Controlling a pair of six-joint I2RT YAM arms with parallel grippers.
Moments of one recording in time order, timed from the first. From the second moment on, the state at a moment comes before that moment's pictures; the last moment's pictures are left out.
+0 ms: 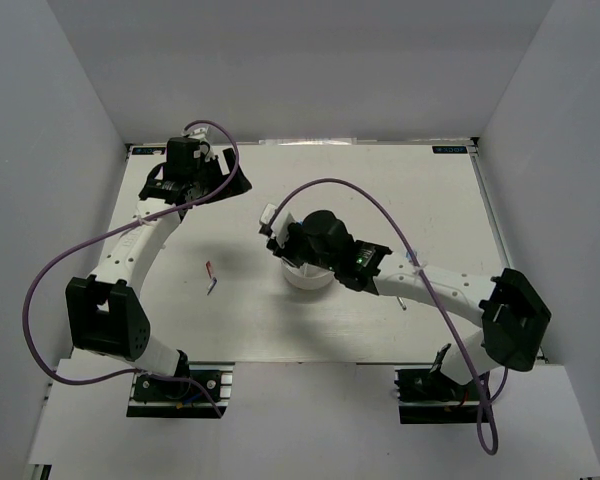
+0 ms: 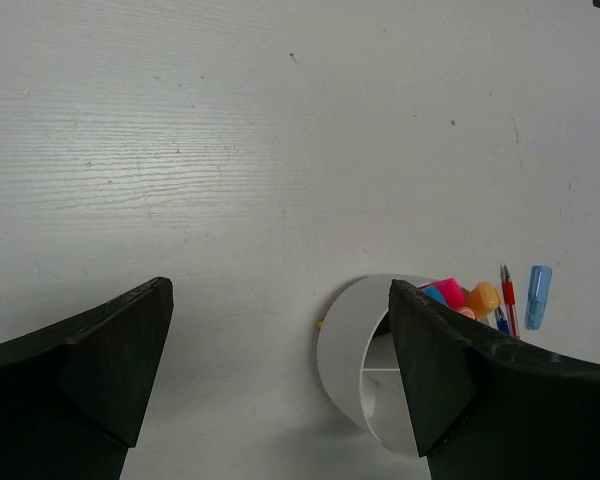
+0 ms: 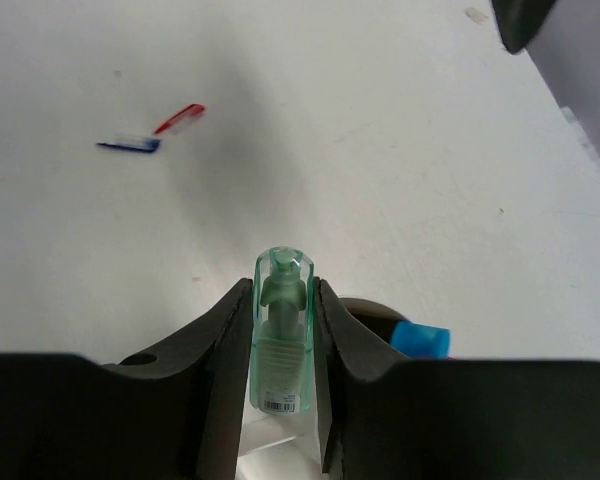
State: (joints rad) left arm -0.20 1.50 1.32 -0.45 0.18 -0.41; right arm 1.05 1.47 1.07 0.04 -0.03 -0.31
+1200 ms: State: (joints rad) left arm -0.20 1.50 1.33 -0.45 0.18 -0.40; right arm 0.96 1.63 1.12 0.10 -0.02 -0.14
